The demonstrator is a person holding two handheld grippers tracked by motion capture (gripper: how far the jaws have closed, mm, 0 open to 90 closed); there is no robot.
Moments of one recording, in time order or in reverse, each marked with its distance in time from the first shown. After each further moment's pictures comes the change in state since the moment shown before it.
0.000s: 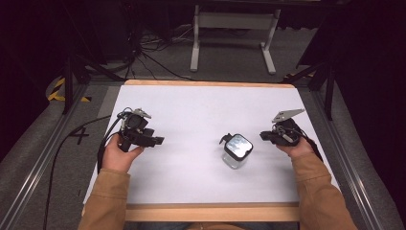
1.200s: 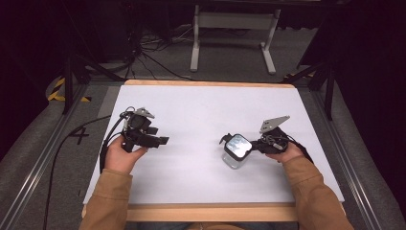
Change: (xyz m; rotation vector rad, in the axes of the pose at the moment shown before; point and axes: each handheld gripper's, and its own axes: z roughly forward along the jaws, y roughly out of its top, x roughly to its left) left arm -0.014 0.006 -0.004 -0.039 -0.022 0.023; right arm 0.025 -0.001 0.028 -0.004 0.207 -0.132
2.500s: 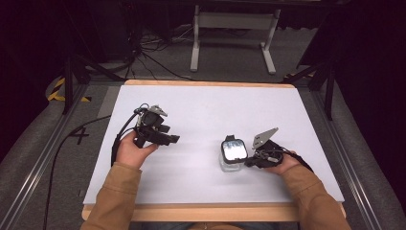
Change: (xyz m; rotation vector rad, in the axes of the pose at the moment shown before) left arm -0.010 0.023 0.022 0.029 -0.060 0.072; right arm 0.032 -0.012 0.018 0.146 0.112 -0.078
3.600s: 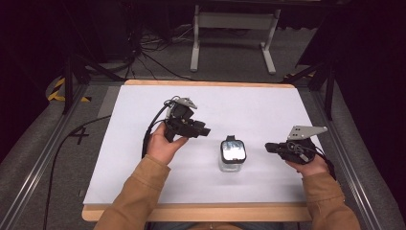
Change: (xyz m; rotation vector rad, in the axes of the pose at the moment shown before) left arm -0.048 0.063 0.036 -0.122 -0.193 0.062; right arm 0.010 -0.030 -0.083 -0.328 -0.252 0.135
